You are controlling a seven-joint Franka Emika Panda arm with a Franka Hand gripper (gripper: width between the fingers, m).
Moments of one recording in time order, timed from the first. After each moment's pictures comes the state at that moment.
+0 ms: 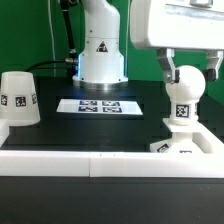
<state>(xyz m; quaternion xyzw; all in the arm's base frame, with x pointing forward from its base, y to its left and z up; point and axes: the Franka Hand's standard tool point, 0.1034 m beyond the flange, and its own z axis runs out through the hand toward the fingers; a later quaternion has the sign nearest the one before) 0.627 0.091 0.134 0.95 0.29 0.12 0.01</state>
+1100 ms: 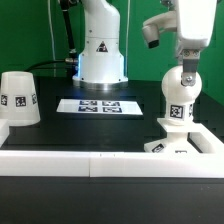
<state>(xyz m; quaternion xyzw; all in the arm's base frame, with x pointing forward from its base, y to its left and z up) 0.617 0.084 0.125 0.75 0.65 0.08 0.08</state>
